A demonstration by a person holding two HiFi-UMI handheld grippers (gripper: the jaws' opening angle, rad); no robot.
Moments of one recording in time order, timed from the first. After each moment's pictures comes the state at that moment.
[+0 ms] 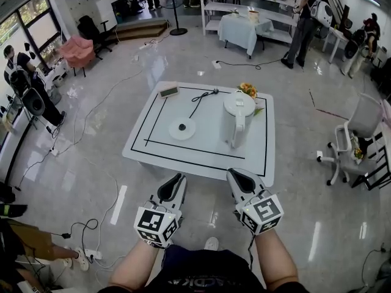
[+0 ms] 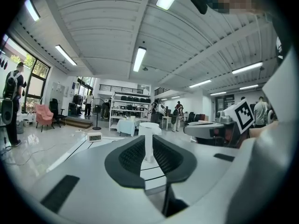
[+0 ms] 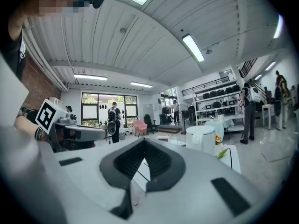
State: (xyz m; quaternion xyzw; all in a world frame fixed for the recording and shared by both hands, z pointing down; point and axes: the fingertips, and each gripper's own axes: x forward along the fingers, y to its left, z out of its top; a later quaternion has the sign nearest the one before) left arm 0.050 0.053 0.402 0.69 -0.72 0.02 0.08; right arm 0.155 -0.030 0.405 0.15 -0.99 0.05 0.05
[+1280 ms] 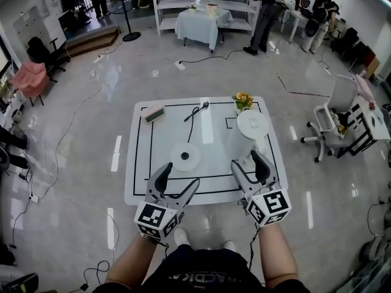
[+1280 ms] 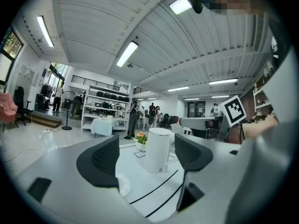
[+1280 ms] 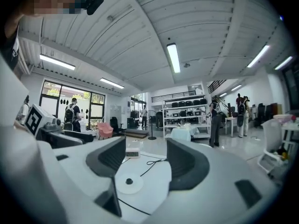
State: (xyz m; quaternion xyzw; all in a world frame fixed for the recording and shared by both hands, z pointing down) left arm -0.128 -0.066 0.391 0.81 -0.58 0.01 0.08; right arm 0.016 -0.139 0.369 0.37 -0.93 0.03 0.03
